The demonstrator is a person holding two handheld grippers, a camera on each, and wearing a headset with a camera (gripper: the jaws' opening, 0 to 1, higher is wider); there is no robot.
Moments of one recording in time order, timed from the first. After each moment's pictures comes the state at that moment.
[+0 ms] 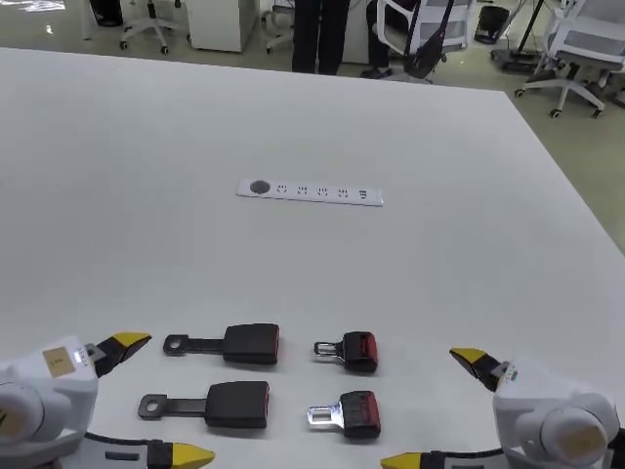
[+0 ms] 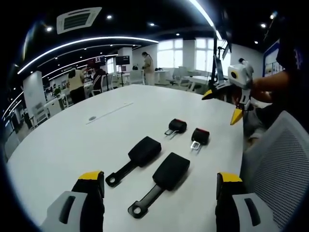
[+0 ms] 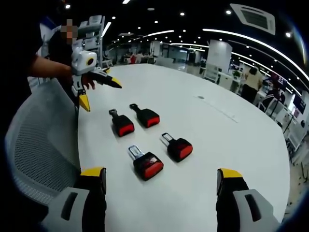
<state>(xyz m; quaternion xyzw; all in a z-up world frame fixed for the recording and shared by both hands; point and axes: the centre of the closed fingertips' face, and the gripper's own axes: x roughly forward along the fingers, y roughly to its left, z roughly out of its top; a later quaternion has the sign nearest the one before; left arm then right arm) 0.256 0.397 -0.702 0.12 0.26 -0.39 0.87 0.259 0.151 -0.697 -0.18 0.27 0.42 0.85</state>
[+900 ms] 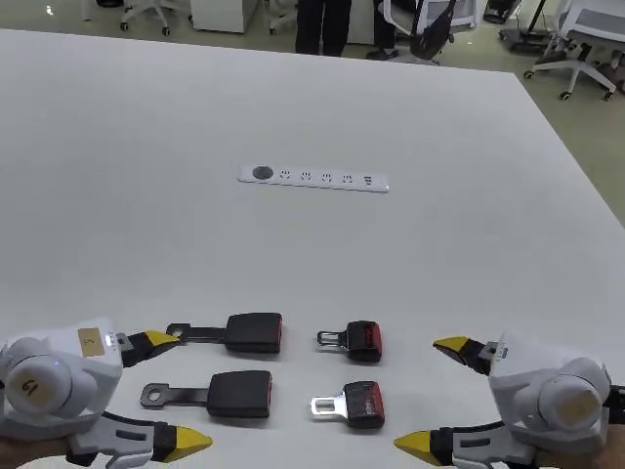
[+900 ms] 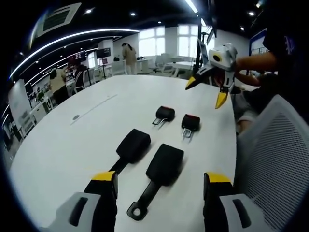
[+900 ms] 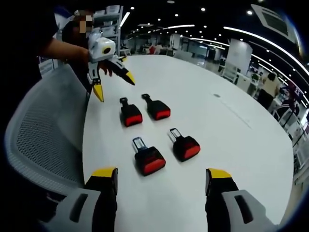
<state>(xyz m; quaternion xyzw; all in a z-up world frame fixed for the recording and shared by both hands) 0.250 0.373 -0.707 0.17 0.30 -0.45 0.82 0.265 0.156 -0.712 -0.23 0.29 0.48 0.80</state>
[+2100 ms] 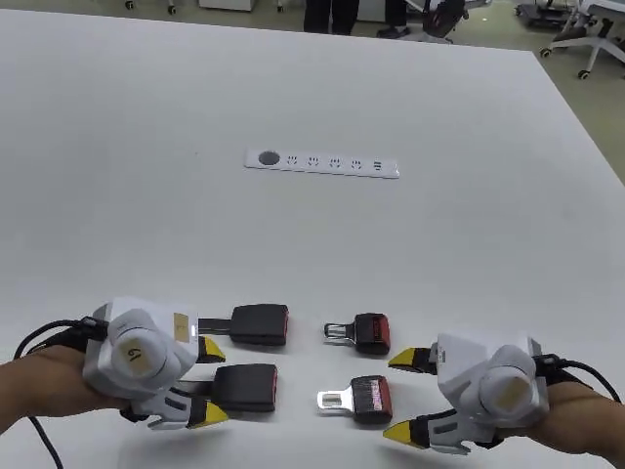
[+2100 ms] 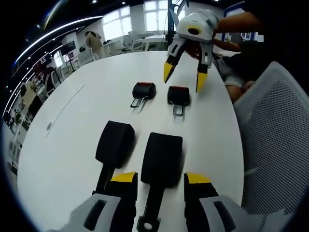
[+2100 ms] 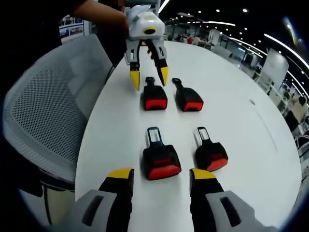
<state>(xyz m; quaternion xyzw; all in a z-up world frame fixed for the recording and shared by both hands) 0.265 0.361 -0.763 0.29 0.36 -0.53 0.71 0.261 0.190 -0.757 -0.32 0.29 0.59 0.69</state>
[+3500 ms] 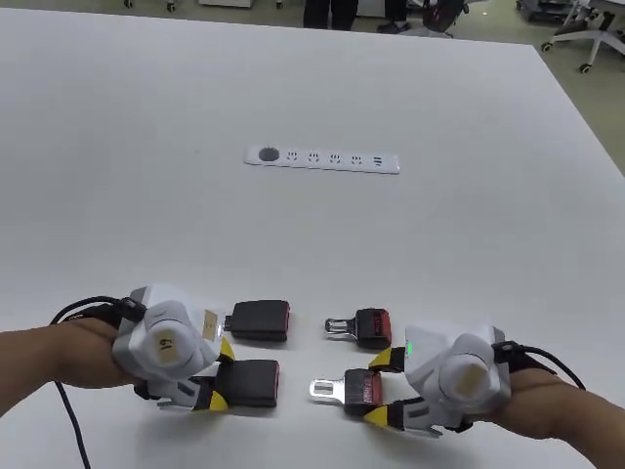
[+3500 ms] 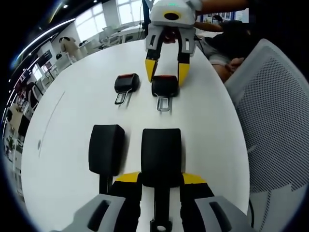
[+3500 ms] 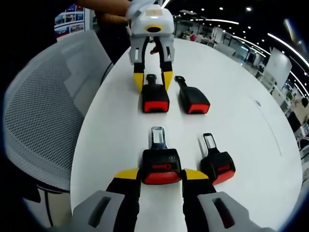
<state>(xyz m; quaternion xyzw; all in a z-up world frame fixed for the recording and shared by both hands) 0.267 0.360 -0.776 0.36 0.36 -0.57 0.64 0.269 0.207 -0.775 -0.32 0.30 0.59 0.68</state>
